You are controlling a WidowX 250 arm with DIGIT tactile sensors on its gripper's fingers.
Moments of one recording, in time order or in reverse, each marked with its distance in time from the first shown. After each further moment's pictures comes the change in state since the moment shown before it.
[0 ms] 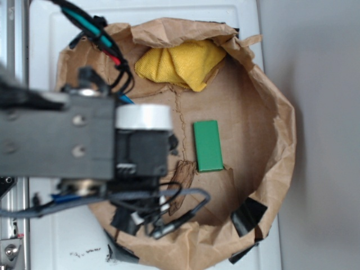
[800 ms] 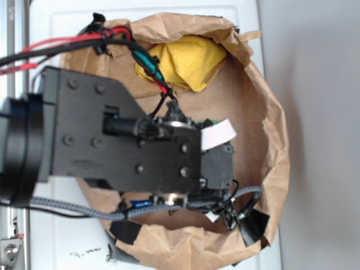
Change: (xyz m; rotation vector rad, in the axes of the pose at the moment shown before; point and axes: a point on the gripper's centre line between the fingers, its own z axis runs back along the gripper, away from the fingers) arm 0.036 -0.034 -0.038 -0.062 -0.081 0.270
